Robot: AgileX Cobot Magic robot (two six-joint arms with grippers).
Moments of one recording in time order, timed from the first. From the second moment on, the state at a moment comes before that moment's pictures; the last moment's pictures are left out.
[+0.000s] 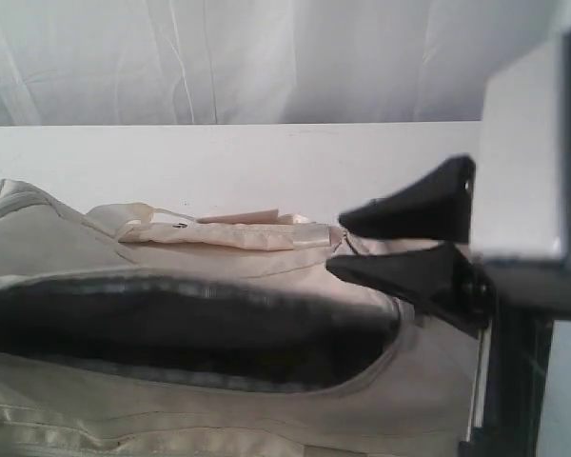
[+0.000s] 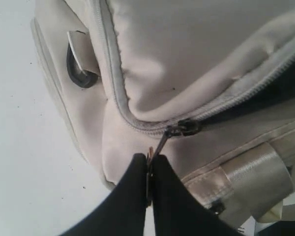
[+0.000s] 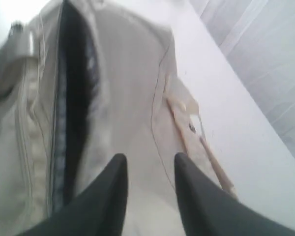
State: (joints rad) left arm -0.93 0.63 -0.82 0.39 1.32 -0.32; right arm 0.89 0.84 -0.79 0.55 0.55 -1.06
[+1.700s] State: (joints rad) left arm -0.93 0.63 -0.82 0.43 1.32 0.08; right arm 1.30 1.66 -1.10 1.06 0.14 -1.54
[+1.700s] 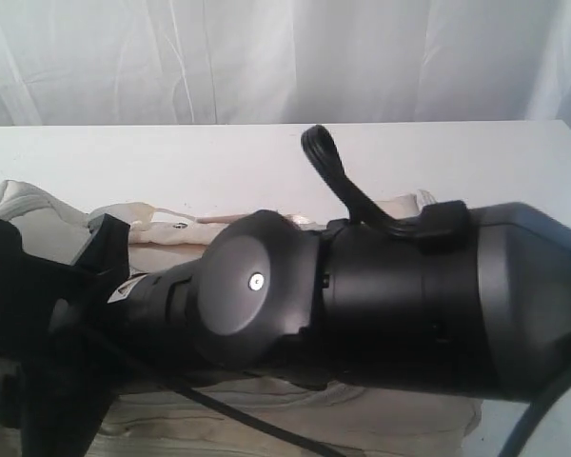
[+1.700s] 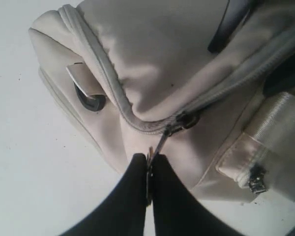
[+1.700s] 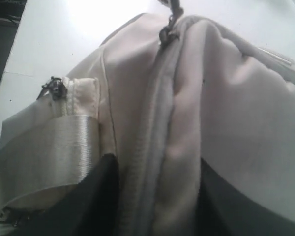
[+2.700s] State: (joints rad) left arm -0.93 0.63 -0.82 0.61 1.32 0.03; right arm 1.30 1.66 -1.13 1.04 0.16 -1.54
